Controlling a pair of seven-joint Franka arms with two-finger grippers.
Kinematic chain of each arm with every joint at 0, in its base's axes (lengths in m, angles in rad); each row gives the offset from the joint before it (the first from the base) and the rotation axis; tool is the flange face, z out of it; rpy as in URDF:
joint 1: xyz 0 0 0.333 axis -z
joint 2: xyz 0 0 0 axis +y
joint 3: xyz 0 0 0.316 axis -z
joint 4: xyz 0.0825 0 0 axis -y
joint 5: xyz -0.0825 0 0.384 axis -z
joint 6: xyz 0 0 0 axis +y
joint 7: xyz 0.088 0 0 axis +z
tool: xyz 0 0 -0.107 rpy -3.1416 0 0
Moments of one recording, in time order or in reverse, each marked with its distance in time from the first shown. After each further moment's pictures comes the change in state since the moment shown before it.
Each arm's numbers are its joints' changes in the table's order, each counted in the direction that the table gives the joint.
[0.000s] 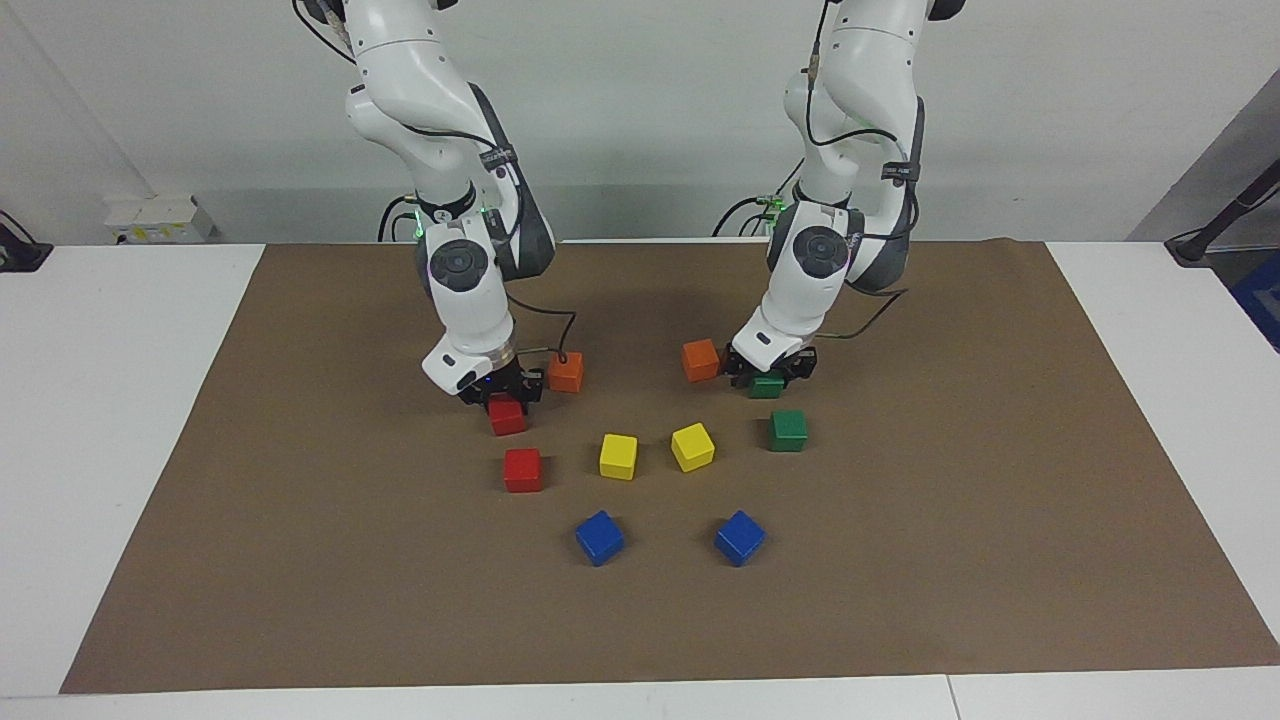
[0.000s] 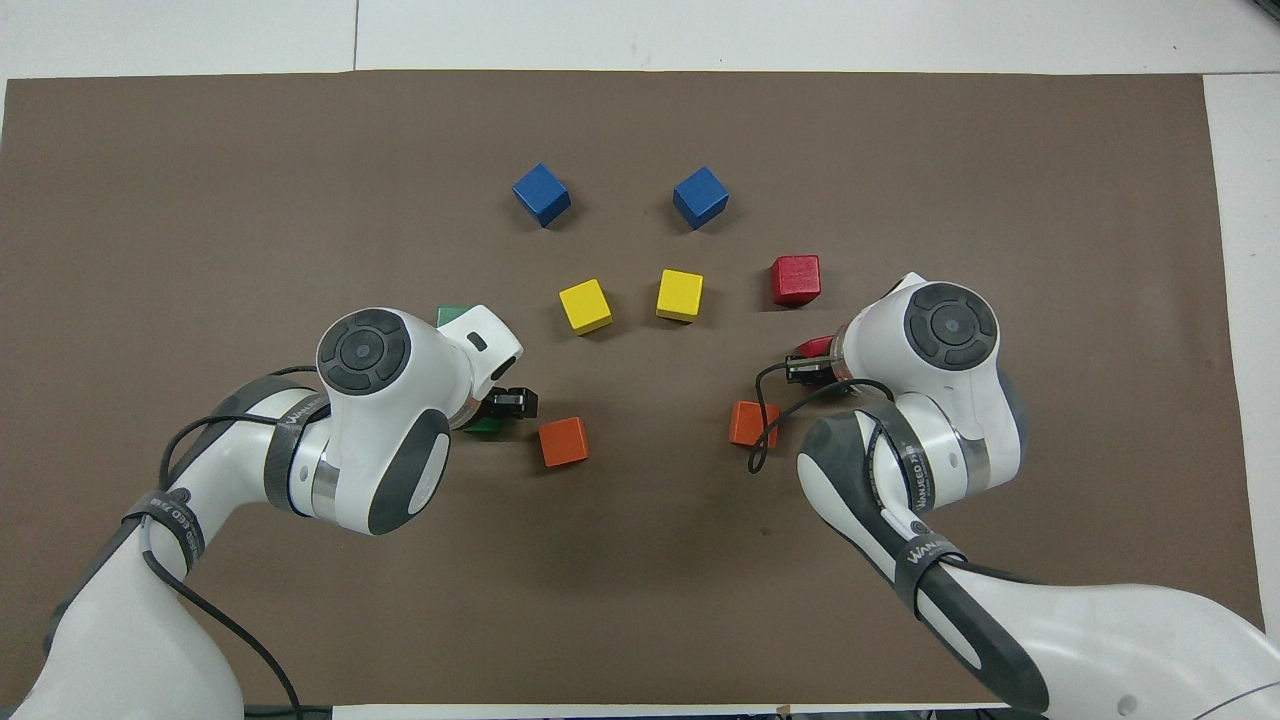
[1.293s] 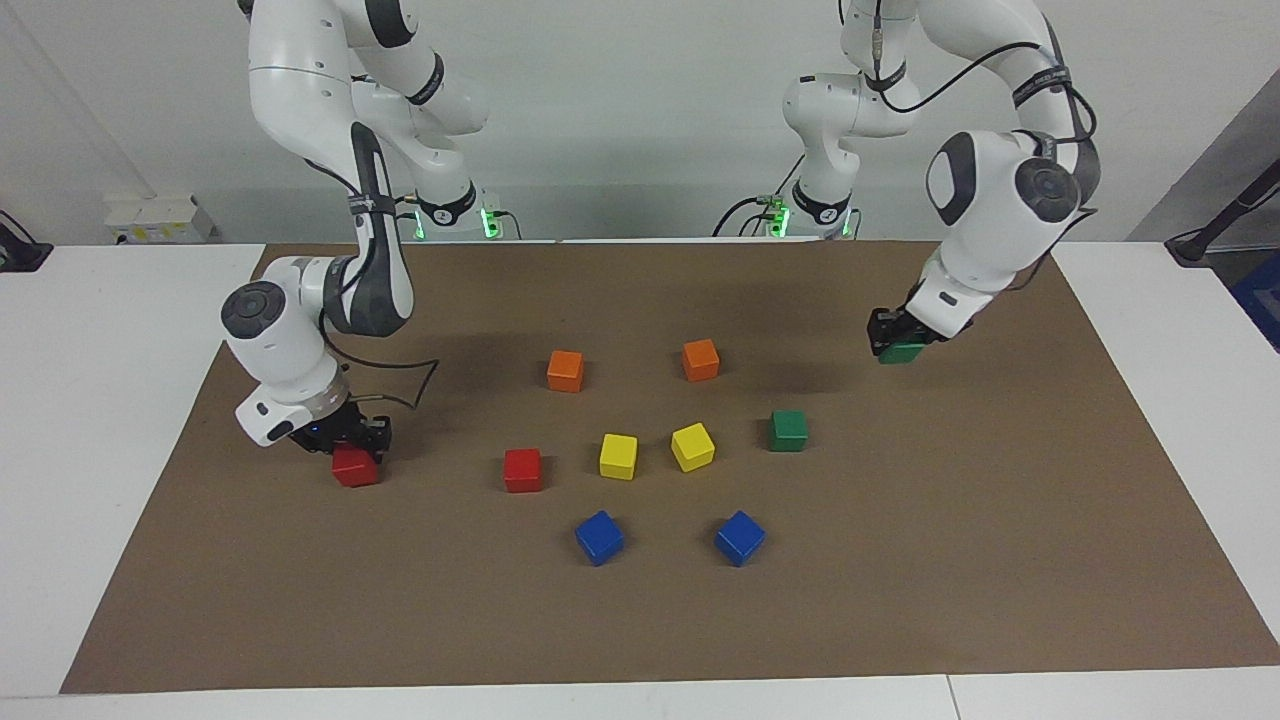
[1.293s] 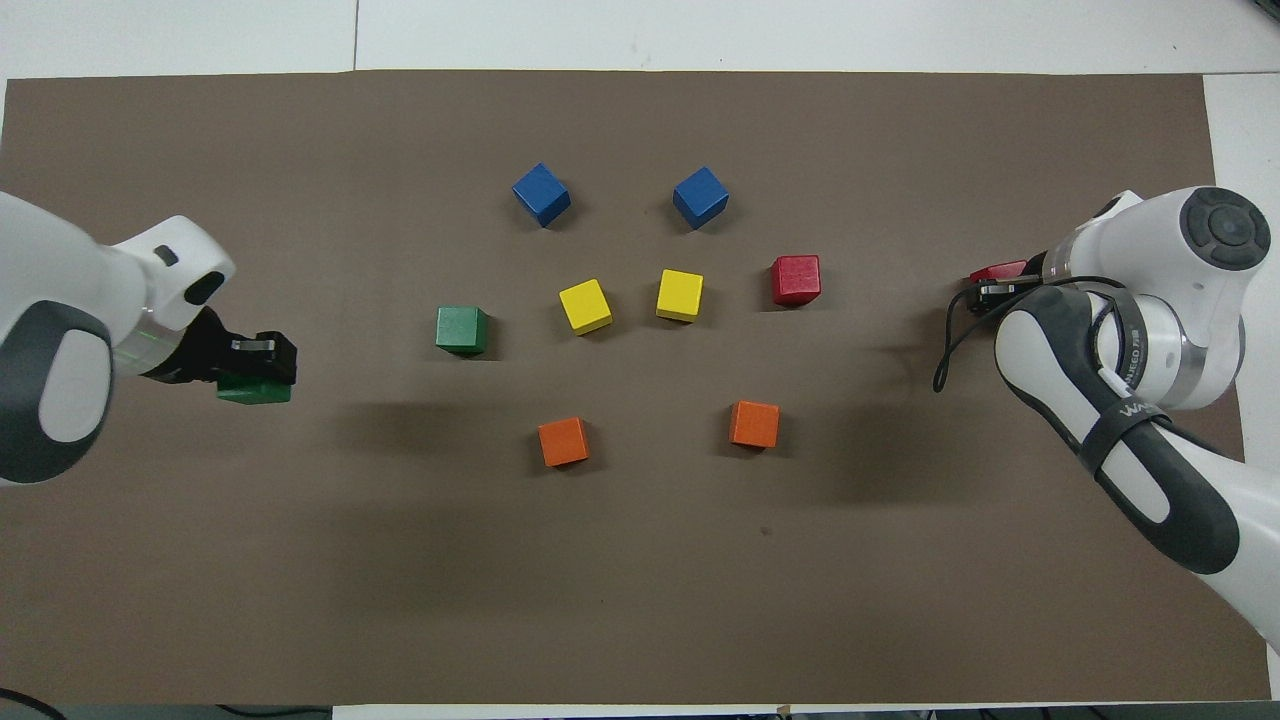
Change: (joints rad) left arm -0.380 -0.176 -0.035 0.198 -0.052 0.459 -0.265; right arm 0.362 0.113 0.011 0.182 0.007 0.032 0.351
